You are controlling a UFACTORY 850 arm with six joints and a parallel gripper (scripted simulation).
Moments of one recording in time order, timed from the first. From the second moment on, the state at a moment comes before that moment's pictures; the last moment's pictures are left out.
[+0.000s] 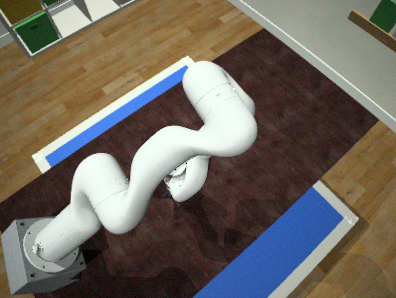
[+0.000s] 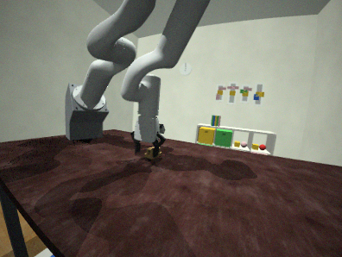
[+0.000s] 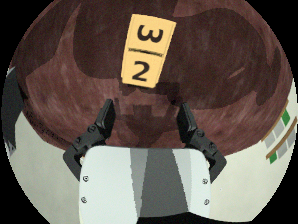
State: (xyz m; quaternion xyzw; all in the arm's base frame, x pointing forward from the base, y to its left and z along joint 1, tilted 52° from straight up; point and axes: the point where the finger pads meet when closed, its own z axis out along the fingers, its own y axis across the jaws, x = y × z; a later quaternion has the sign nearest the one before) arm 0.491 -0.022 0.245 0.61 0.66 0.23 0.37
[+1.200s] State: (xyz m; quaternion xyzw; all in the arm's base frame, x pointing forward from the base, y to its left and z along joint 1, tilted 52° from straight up) arm 0.470 -0.017 0.261 0.60 0.67 0.23 0.37
